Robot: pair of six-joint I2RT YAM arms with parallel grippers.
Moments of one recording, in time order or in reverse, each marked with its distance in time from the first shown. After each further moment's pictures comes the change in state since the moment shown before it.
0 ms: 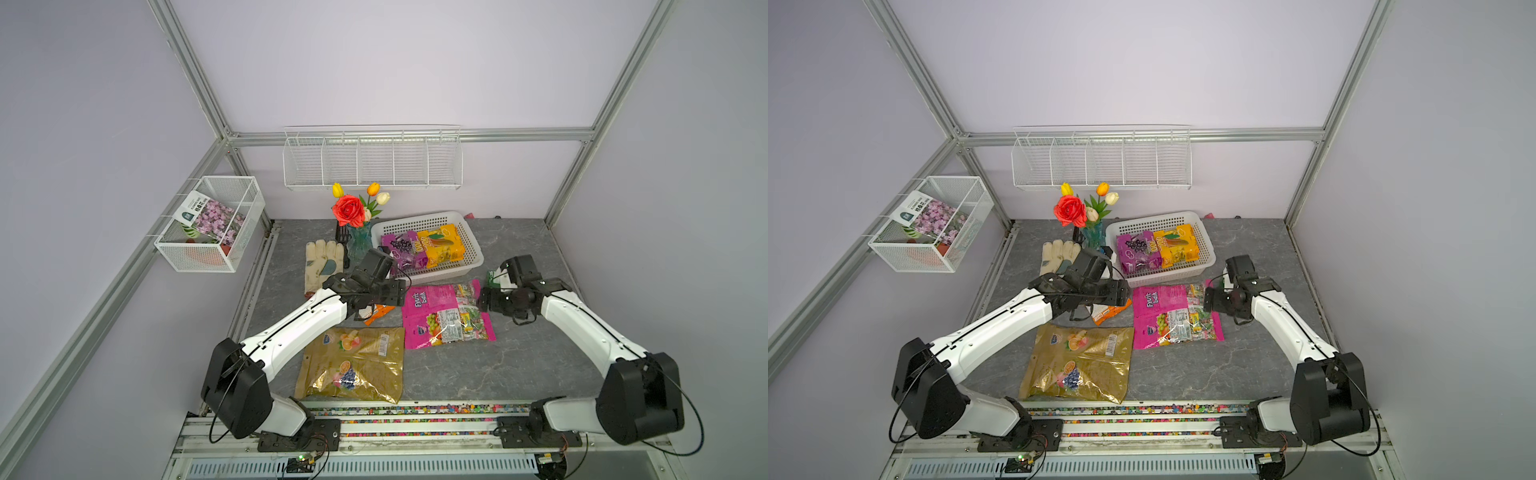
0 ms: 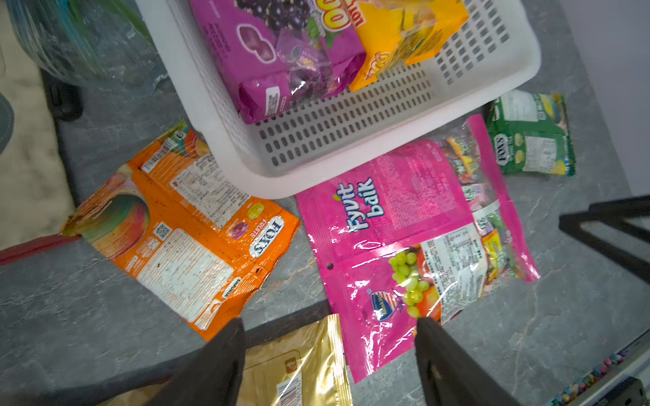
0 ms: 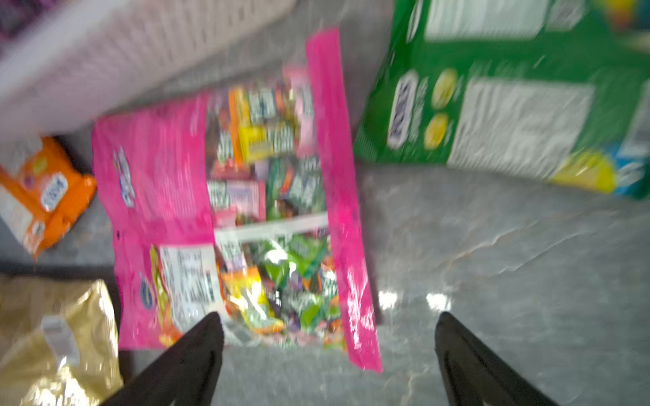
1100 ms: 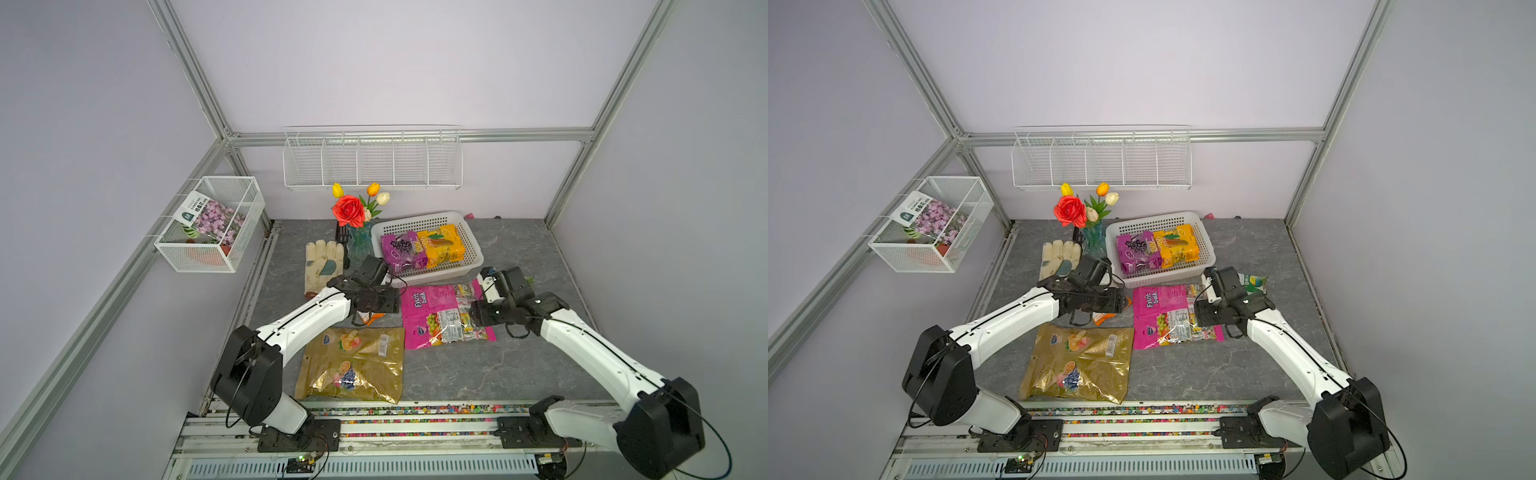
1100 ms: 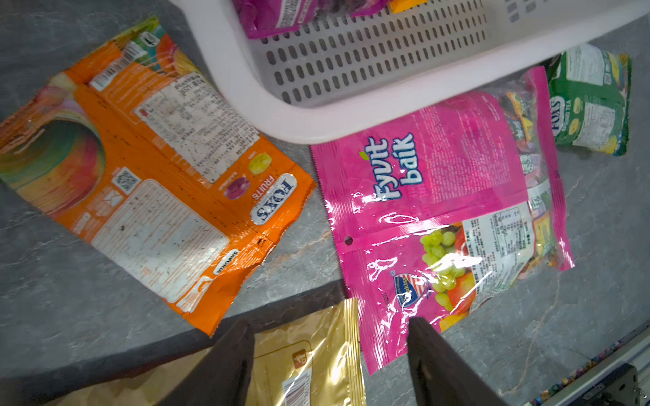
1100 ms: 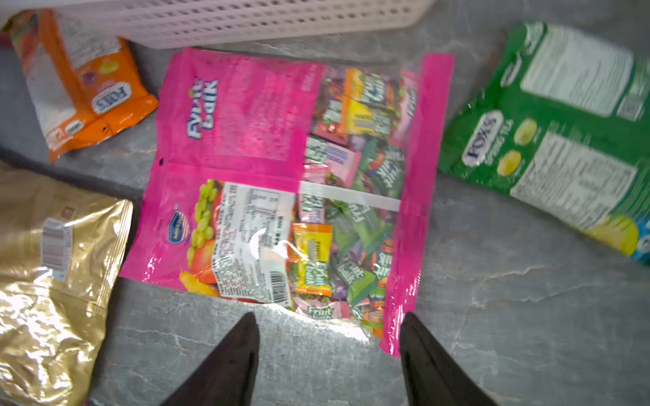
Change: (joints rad) left arm 0.075 0.052 -0.074 0.013 0.108 -0.052; right arm 0.287 -0.134 -0.008 0.060 0.195 -0.195
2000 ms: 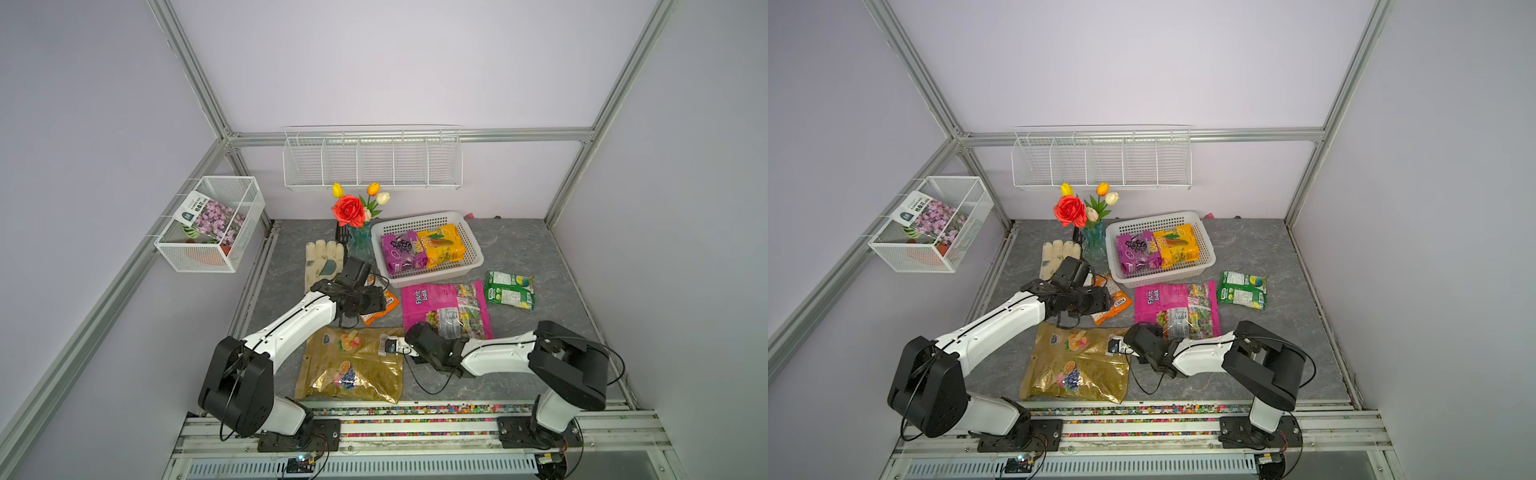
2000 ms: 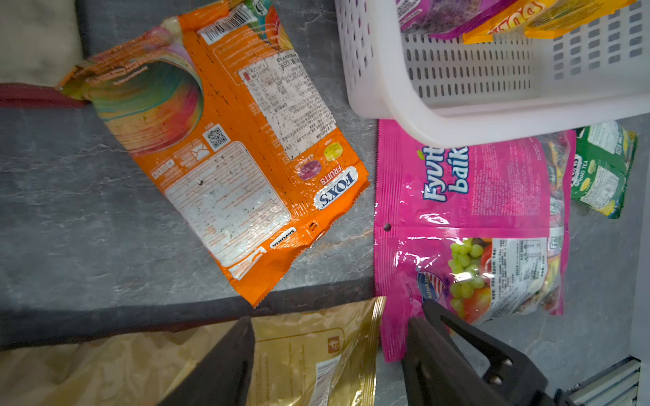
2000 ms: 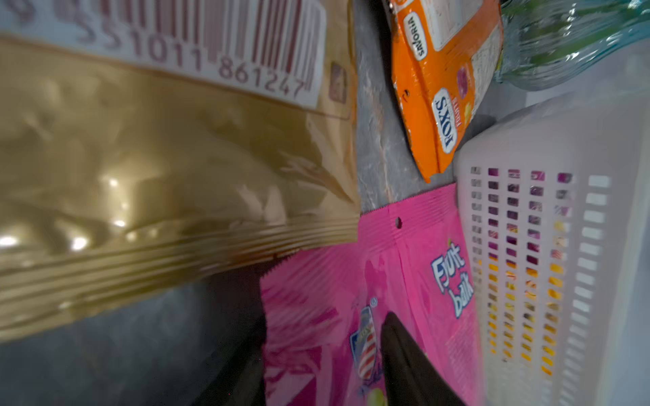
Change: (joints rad) left arm 0.083 -0.073 -0.087 0.003 0.016 -0.111; right arm 0.590 0.516 -0.178 0.850 0.467 -0.895
